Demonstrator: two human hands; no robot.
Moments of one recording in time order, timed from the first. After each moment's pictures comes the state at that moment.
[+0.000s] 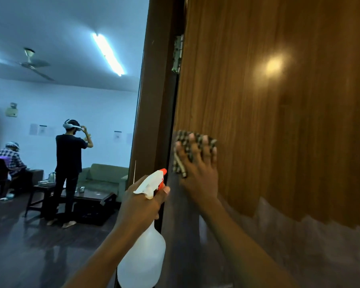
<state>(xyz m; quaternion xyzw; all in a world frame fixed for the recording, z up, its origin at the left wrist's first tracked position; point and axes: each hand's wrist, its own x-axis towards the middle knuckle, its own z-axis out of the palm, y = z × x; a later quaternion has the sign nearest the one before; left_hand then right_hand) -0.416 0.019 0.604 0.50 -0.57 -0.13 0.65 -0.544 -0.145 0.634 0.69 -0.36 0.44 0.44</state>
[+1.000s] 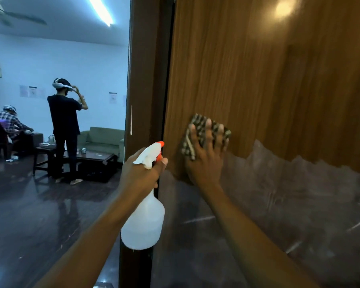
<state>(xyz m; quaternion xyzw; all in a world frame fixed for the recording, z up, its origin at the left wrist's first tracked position) -0.392 0.015 0.557 0.48 -0.58 -0.13 0.64 -0.547 -0.136 0.552 0.65 -0.44 0.48 0.39</state>
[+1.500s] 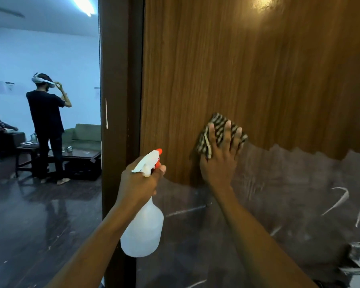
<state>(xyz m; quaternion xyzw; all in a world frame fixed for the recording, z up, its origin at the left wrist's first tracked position) -0.446 0.005 0.507 0.52 -0.54 -0.21 0.62 -0.636 -0.129 0.502 0.58 -0.53 0.52 0.34</state>
